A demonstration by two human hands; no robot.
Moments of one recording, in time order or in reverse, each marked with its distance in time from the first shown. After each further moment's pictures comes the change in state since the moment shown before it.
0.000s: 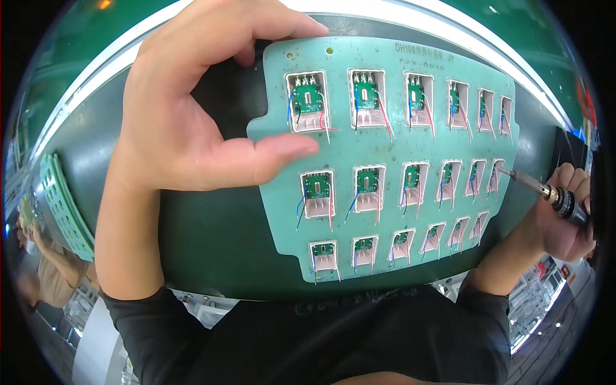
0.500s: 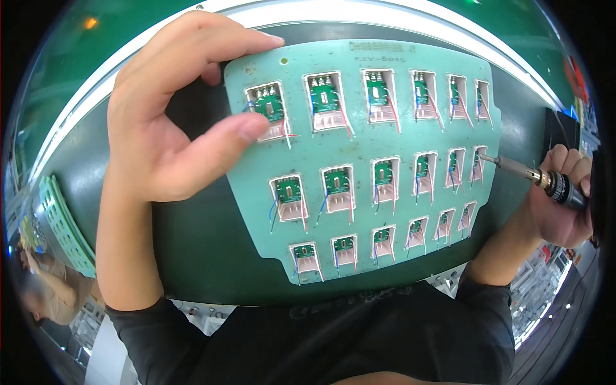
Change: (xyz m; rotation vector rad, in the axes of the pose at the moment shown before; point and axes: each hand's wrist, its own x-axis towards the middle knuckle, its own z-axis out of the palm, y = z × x) left_hand -0.001 -0.001 0.000 0.012 0.020 -0.116; right_hand 0.002 -0.001 0.010 0.046 -0.031 0.034
